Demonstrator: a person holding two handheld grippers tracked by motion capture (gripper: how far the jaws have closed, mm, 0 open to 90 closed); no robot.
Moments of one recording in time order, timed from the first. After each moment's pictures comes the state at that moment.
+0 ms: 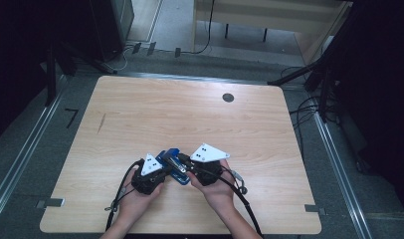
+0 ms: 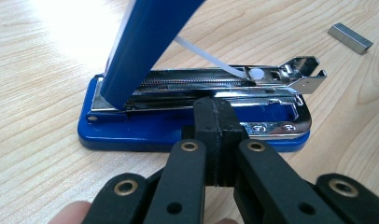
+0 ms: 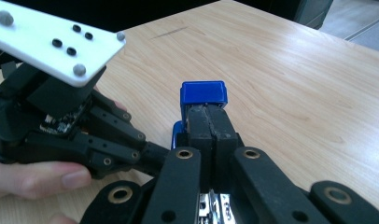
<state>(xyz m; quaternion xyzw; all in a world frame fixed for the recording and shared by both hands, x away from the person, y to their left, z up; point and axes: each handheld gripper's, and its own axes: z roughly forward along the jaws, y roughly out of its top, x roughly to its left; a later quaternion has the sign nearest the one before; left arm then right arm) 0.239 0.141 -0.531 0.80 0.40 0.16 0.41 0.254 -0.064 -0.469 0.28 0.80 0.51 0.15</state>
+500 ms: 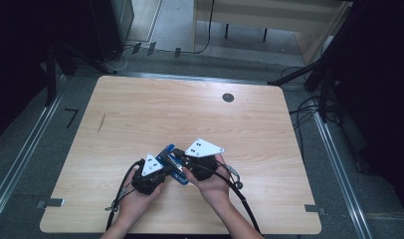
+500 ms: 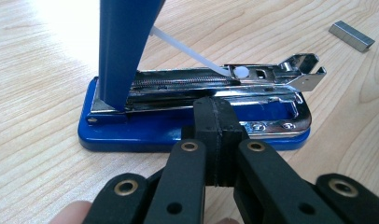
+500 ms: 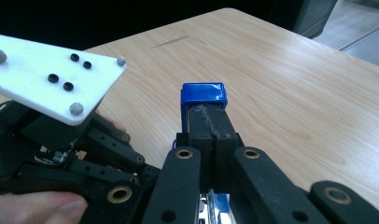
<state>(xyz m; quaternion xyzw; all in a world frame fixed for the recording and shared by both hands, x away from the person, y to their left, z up) 0.239 0.140 -0.531 0.80 0.40 0.17 0.41 0.263 -0.051 -0.460 0.27 0.80 0.51 0.16</state>
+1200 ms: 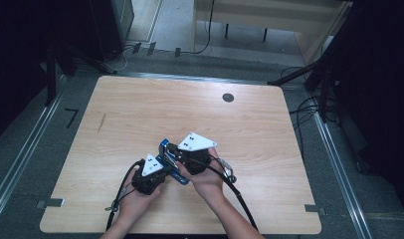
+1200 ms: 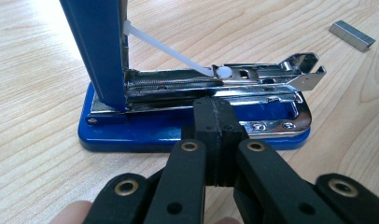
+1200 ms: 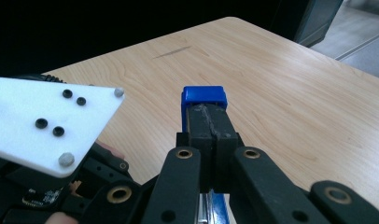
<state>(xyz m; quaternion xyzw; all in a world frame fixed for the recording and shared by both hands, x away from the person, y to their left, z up) 0.239 0.139 -0.531 0.81 0.40 0.17 0.40 0.275 -0.034 -0.453 0.27 0.80 0.52 0.16</state>
